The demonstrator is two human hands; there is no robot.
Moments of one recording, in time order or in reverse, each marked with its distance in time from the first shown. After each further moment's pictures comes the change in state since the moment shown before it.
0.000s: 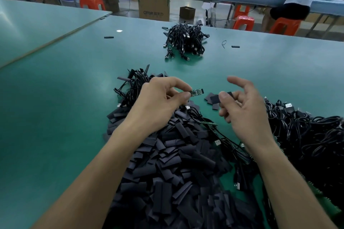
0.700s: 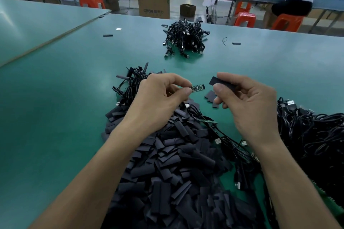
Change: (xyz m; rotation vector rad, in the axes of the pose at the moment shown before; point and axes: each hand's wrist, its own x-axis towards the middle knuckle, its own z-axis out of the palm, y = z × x) left_hand -0.001 0.001 0.003 -0.010 0.051 0.048; right_hand 0.001 -0.017 0.004 0.142 0.013 -0.173
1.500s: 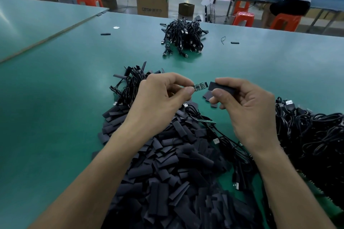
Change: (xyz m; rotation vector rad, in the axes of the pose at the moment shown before) left_hand -0.005 0.009 0.005 -0.038 0.028 0.003; right_hand -0.007 0.005 -0.002 -0.063 -0.020 -0.063
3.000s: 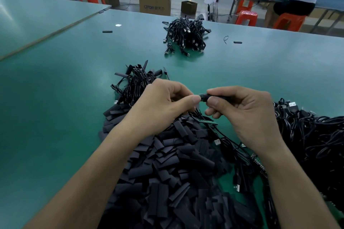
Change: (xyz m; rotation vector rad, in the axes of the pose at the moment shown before) left_hand 0.001 -0.006 -0.003 -0.008 -0.187 -0.061; right_hand 0.002 -0.002 -0.003 0.109 -0.172 0.092
